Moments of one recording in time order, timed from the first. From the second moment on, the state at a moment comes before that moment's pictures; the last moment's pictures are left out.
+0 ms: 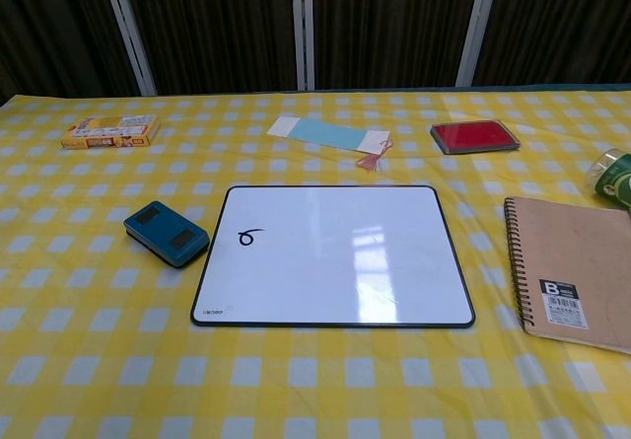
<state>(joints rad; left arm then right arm) -0.37 -1.06 -0.06 -1.57 1.51 1.07 0.14 0.09 -1.14 0.08 -1.58 -1.48 1.47 -0.03</state>
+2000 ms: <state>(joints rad) -0.84 -1.47 -0.05 -1.36 1.17 0.67 0.52 0.11 -1.11 0.09 -1.55 -1.47 1.44 0.19</state>
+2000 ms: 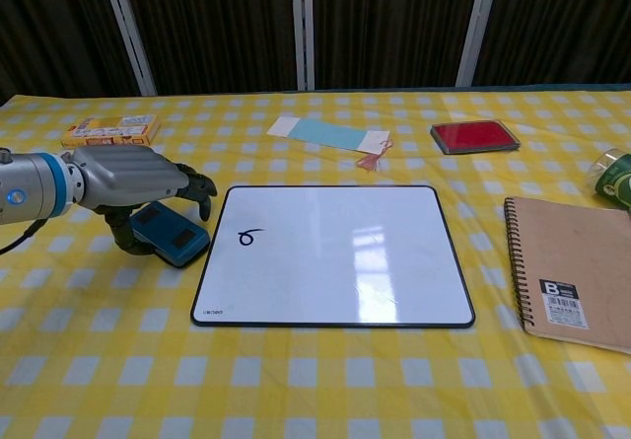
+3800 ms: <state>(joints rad) -0.90 -1.85 -0.13 -1.11 1.37 0.90 0.27 0.09 -1.11 0.12 -1.51 -1.47 1.48 0.32</state>
